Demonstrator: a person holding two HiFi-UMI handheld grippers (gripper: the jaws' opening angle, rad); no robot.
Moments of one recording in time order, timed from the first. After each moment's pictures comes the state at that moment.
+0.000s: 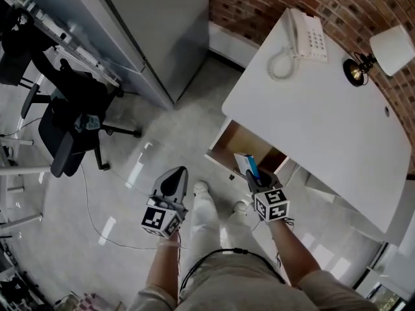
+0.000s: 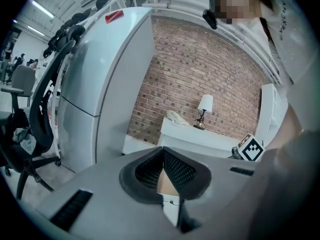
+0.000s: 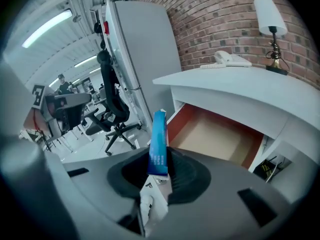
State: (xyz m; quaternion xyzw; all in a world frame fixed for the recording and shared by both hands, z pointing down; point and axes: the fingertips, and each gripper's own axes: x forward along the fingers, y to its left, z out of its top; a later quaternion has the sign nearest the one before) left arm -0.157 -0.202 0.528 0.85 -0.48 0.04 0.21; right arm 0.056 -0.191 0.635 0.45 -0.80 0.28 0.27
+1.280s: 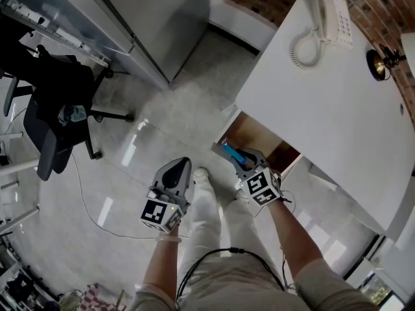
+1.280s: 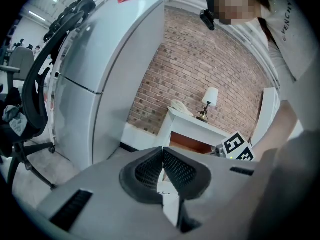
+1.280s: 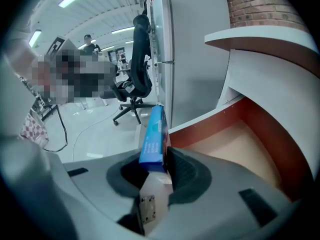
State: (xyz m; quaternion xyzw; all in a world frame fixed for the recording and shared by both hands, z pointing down) left arm -0.163 -0.234 0.607 0.85 -0.46 0.05 0.26; right arm -0.022 -0.233 0.716 0.29 -0.85 0.15 0.40
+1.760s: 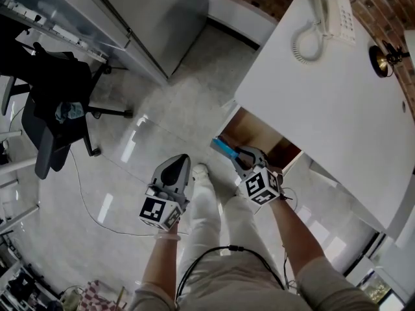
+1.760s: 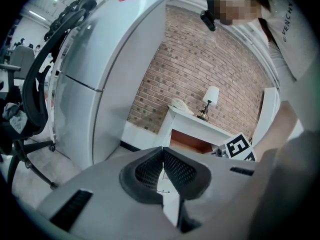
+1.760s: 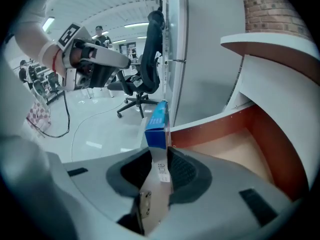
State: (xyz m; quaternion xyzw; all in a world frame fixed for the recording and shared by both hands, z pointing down) left arm -0.162 -0.233 0.615 0.85 -0.46 0.05 0.27; right arm -0.024 -0.223 0.724 0.26 -0.86 0.10 0.43
